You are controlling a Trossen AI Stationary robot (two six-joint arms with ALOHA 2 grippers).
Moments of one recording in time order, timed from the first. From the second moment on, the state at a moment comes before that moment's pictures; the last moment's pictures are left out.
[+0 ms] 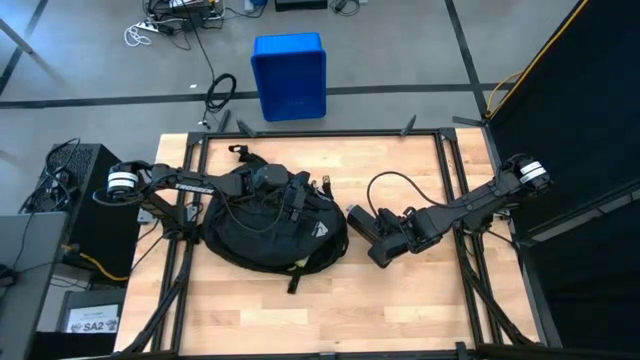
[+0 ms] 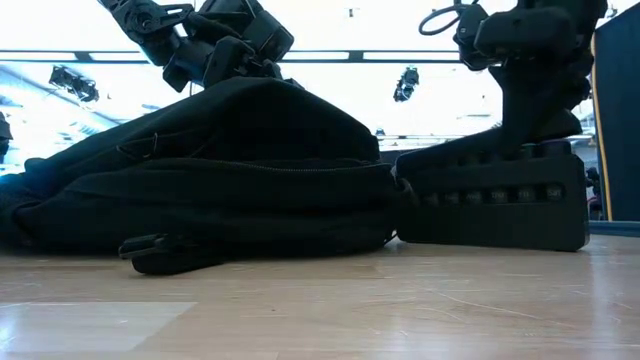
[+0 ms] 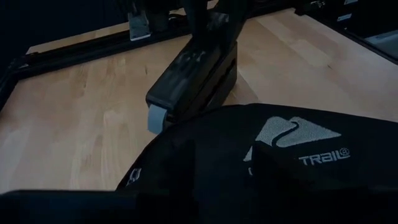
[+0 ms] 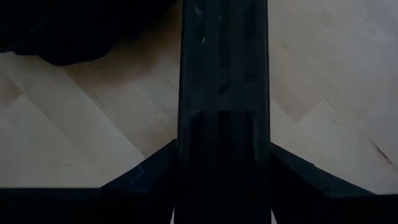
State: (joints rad) left arm 0.16 1.48 0.79 0.26 0.34 0.31; right arm 0.39 1.48 1.05 -0.96 0.33 1.12
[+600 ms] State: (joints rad) left arm 0.16 1.48 0.79 0.27 0.34 0.31; right arm 0.39 1.48 1.05 -0.98 0.26 1.12
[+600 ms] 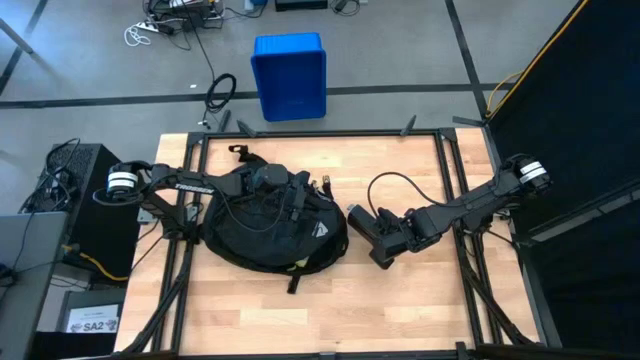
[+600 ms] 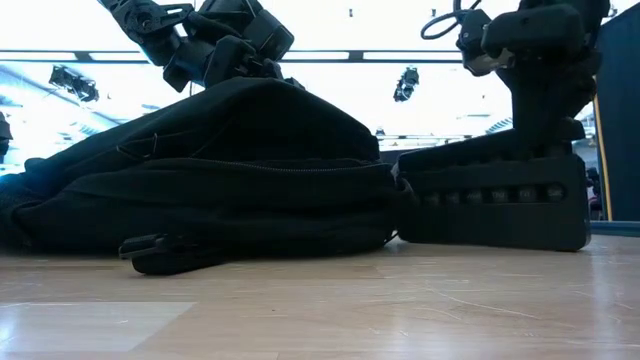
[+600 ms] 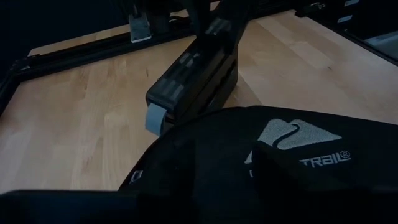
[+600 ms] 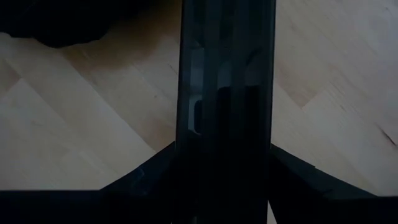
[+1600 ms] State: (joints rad) left arm 0.16 1.48 0.79 0.27 0.33 0.31; right arm 0.47 1.31 1.05 -1.01 0.52 1.12
